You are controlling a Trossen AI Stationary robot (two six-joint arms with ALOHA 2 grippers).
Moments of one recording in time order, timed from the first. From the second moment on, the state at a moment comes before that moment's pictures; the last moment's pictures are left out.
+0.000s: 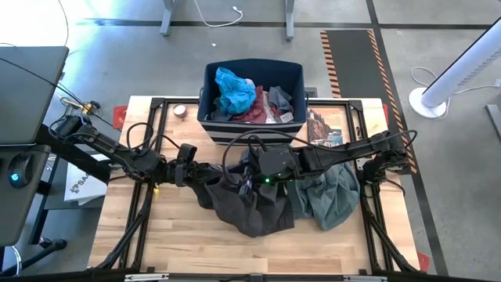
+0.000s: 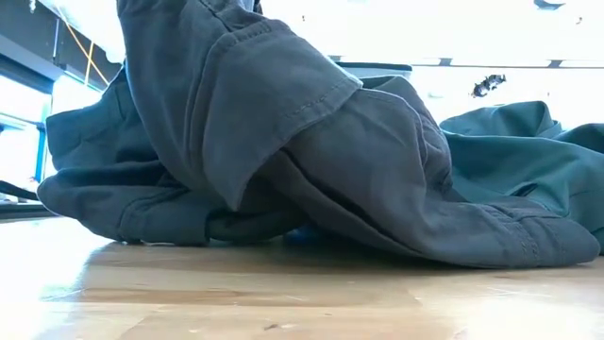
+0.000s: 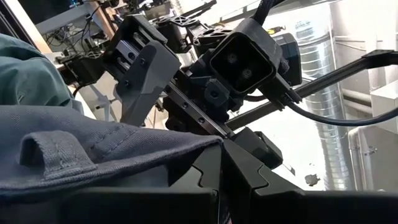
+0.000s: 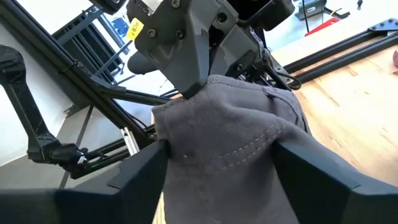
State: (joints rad) left arm -0.42 1.02 0.61 0.65 -0.37 -1.09; right arm 0.24 1.81 1.75 -0.33 0.18 0.52
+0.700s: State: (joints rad) left arm -0.42 0.97 0.61 0.48 -0.35 -1.04; right arm 0.24 1.73 1.75 -0.48 0.05 0.59
